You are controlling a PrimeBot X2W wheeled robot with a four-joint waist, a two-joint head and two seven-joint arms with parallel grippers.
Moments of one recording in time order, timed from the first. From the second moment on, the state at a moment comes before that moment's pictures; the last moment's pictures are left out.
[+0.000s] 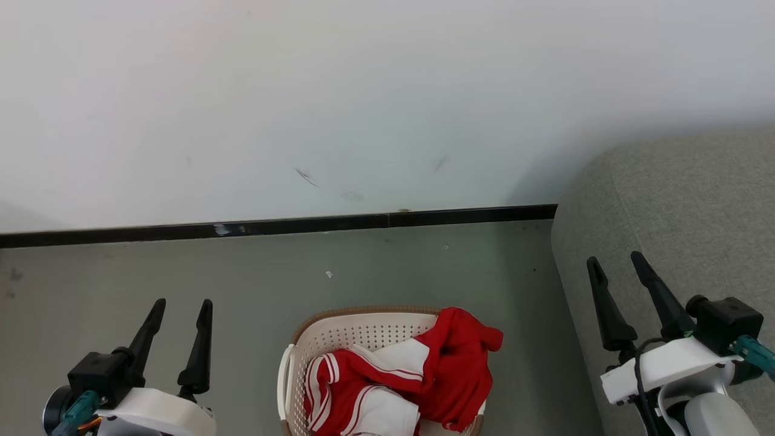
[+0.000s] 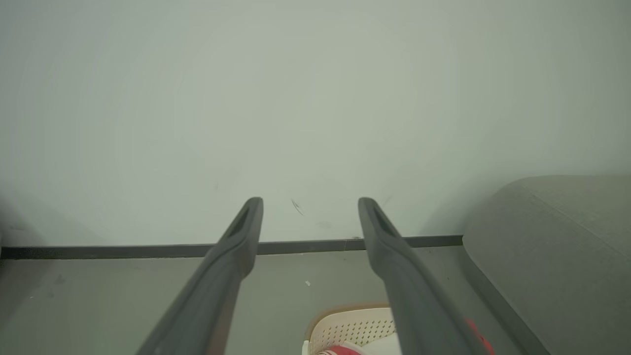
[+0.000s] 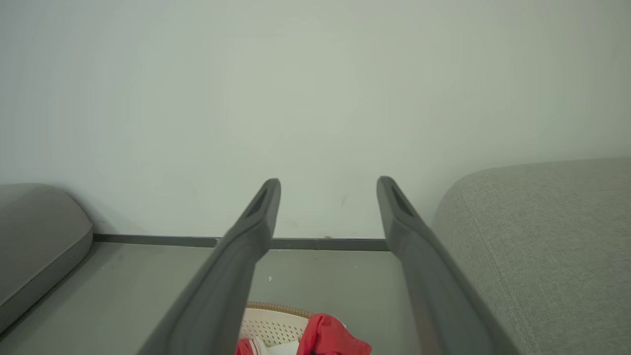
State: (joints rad) left arm -0.10 0.13 -0.07 0.25 -0.37 -0.08 -0.25; right arm -0.09 -0.07 0.01 0.13 0.19 0.12 -0.25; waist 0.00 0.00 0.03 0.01
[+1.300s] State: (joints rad) left arm -0.20 0.11 -0.14 0.32 -0.37 -0.12 -0.25; right arm -0.16 -0.05 -0.03 0.05 0.24 0.12 -0.25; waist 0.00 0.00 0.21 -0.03
